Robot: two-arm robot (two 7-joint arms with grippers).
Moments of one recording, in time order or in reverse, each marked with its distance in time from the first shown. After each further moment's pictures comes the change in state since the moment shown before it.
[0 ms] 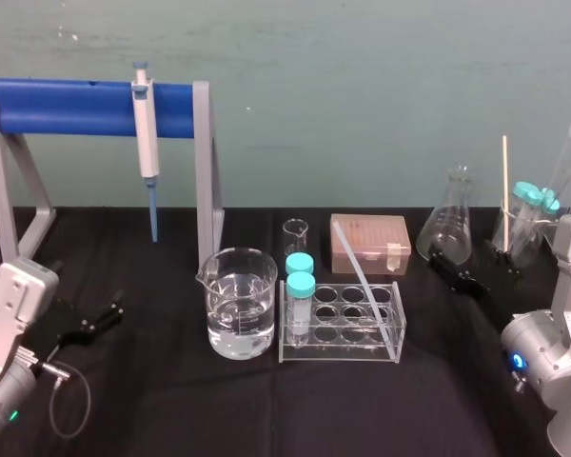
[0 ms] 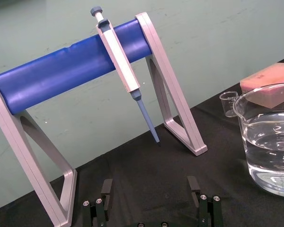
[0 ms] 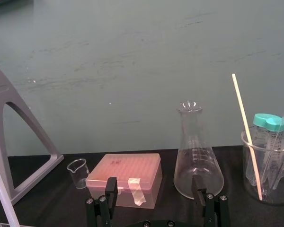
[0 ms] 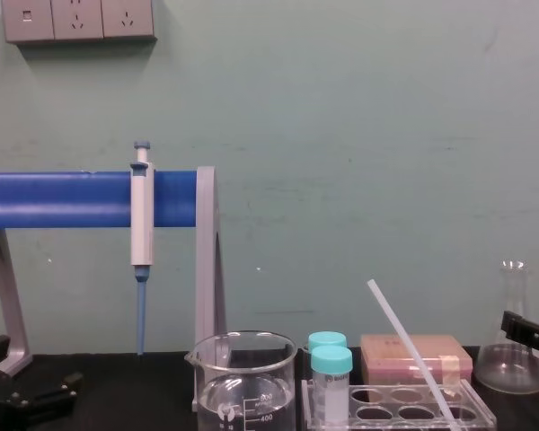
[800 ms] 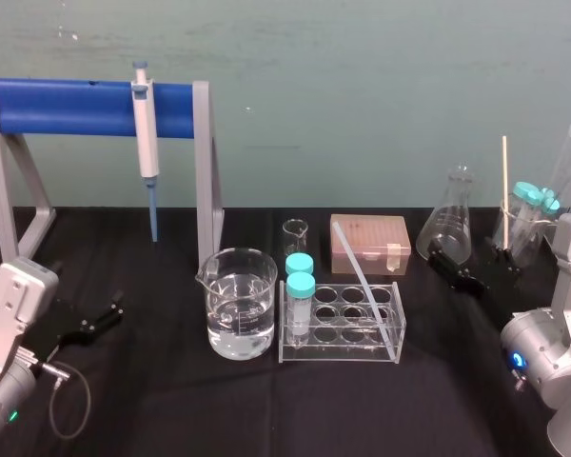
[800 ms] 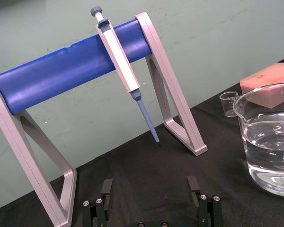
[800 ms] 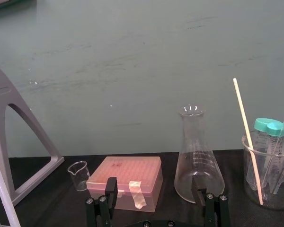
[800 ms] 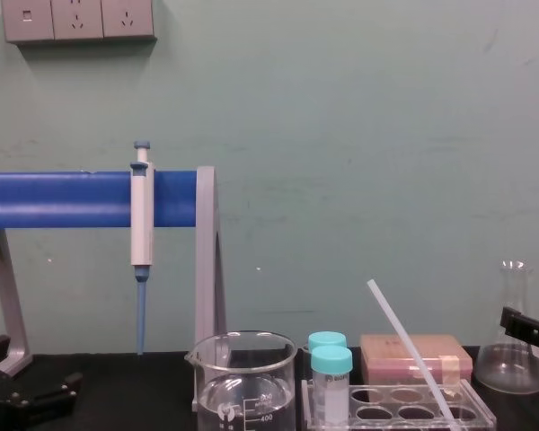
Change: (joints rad) left arm 0.000 0.000 0.000 0.000 0.000 0.000 0.000; right arm 0.002 0.003 -0.005 0.000 -0.003 -0.012 0.000
